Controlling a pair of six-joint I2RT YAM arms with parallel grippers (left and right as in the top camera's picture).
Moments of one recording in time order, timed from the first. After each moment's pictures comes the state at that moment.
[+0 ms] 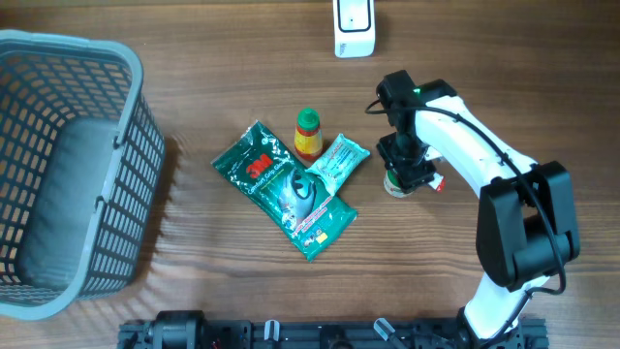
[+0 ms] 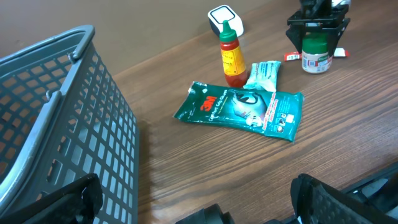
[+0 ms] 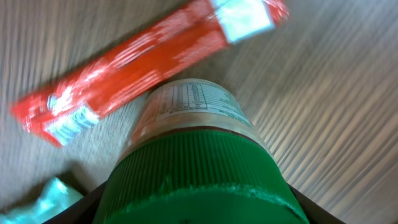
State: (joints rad) left arm -0.01 0.01 1.28 -1.64 0.21 0.39; right arm 0.34 1.92 1.38 -1.13 0.00 1.42
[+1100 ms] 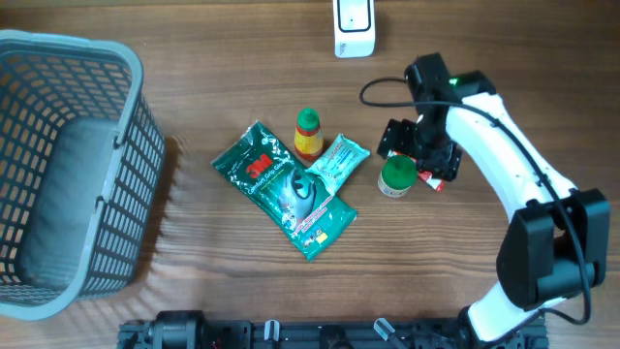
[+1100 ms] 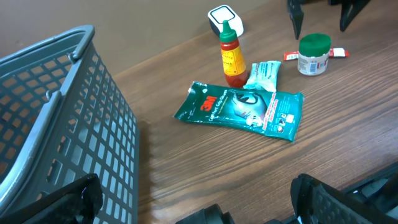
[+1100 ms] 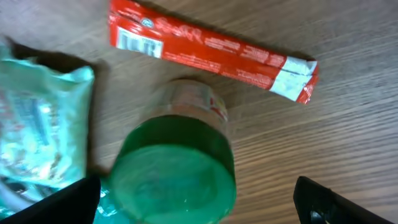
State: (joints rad) left arm -0.01 0.01 1.28 -1.64 0.21 0.39; right arm 0.26 1.80 1.38 -1.16 -0.08 0.64
